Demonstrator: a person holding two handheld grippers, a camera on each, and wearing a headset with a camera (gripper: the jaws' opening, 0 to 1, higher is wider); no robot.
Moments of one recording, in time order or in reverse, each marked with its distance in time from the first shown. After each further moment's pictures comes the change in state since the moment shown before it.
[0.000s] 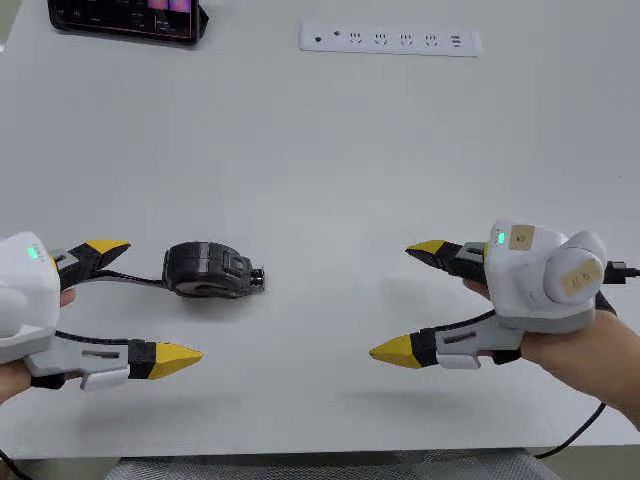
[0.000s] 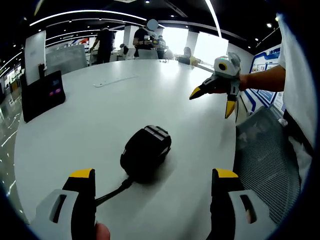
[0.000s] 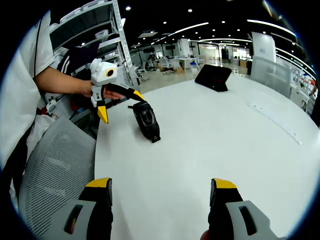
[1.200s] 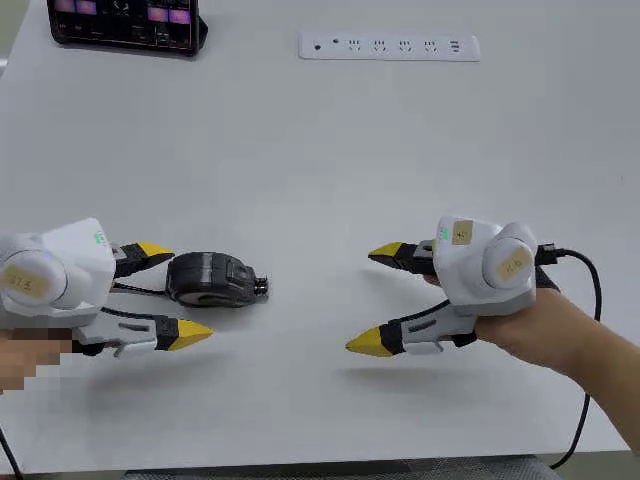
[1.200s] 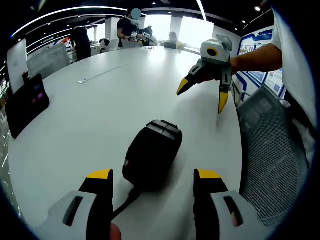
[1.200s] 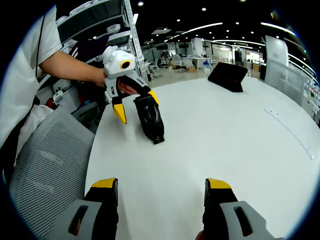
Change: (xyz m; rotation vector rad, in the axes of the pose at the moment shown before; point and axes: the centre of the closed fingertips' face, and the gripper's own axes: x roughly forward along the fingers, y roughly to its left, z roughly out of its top) left arm 0.032 0.010 -0.008 0.132 0.128 -0.080; right arm 0.041 -0.001 0.001 -0.079 0.024 0.082
